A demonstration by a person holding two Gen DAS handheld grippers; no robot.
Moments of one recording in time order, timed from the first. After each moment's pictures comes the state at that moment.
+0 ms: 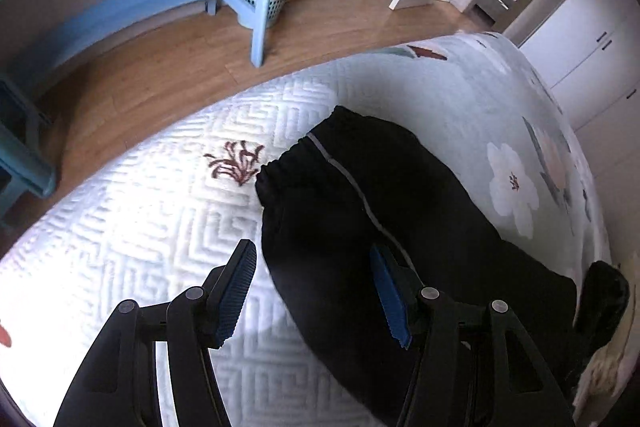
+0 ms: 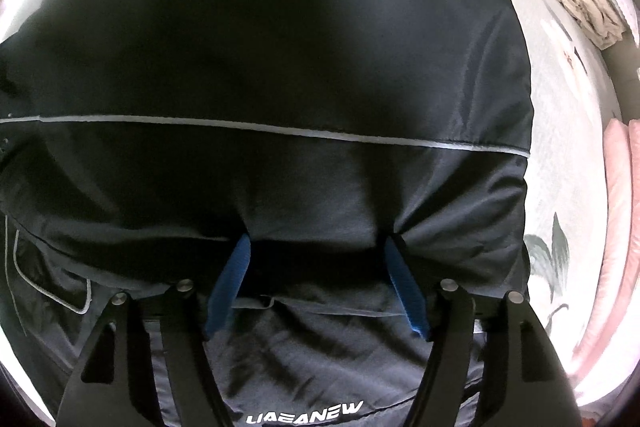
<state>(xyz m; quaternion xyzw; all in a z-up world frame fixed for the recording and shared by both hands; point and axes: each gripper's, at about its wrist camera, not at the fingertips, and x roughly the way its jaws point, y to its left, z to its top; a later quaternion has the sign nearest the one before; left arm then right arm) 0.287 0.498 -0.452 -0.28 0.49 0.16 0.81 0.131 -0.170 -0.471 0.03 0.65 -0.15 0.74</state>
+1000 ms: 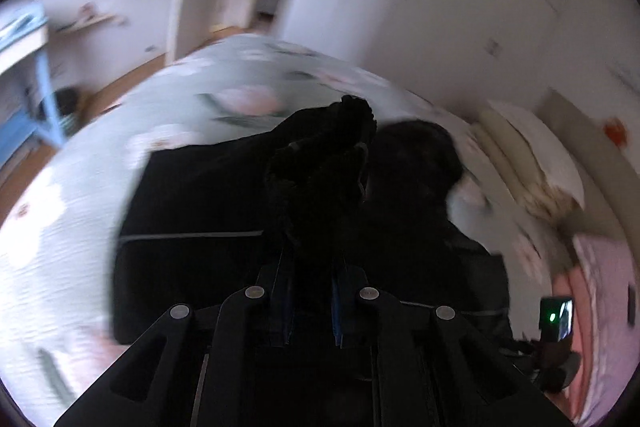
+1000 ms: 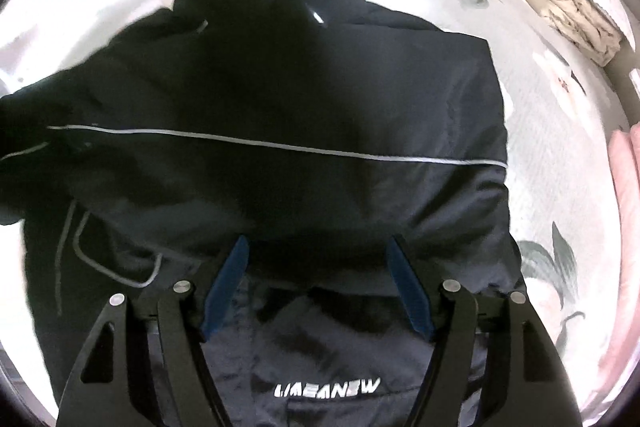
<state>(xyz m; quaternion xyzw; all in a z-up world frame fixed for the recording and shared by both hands) 0.172 0.137 -0.295 -0.12 0.37 -0.17 0.91 0.058 -0.152 -0.412 0.06 0.55 -0.10 0.82</state>
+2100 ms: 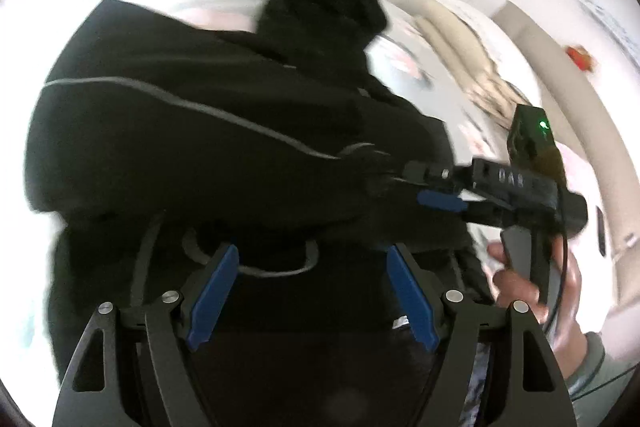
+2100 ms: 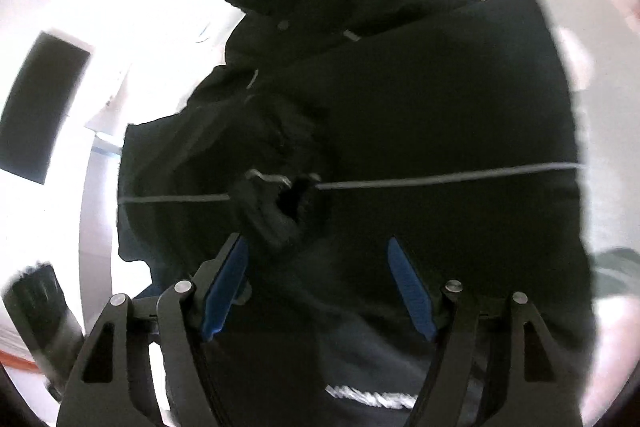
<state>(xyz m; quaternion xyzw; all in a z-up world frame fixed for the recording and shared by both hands) 0.114 0.046 -0.388 -0.11 0.51 -0.27 0.81 0.098 -0.213 -0.423 0.29 0.53 0.09 0.79</state>
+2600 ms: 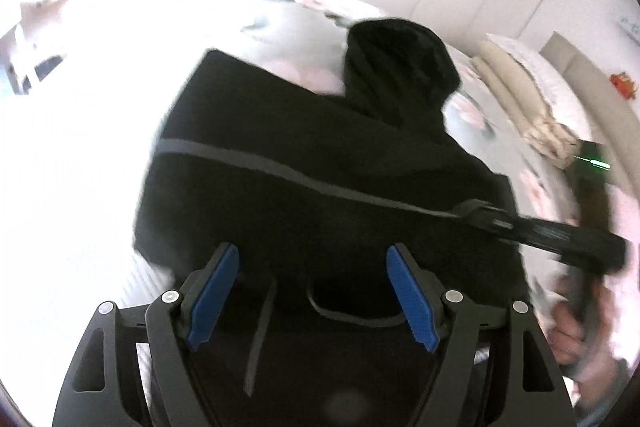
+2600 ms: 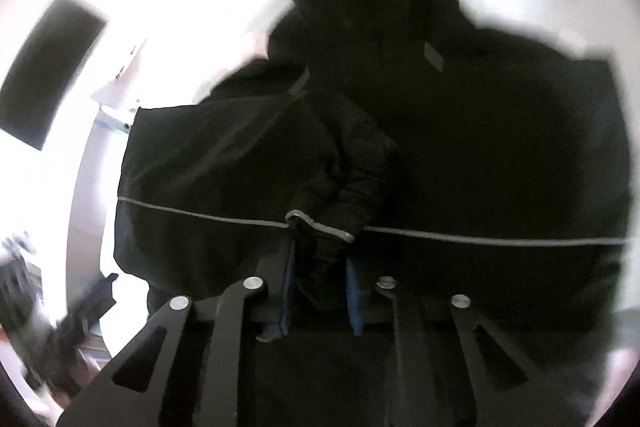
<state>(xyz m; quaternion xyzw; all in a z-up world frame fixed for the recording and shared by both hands) 0.148 0.091 -0.363 -0.08 0.46 -0.16 0.87 0.111 -0.164 -0.381 0.18 0.50 0.09 0.84</state>
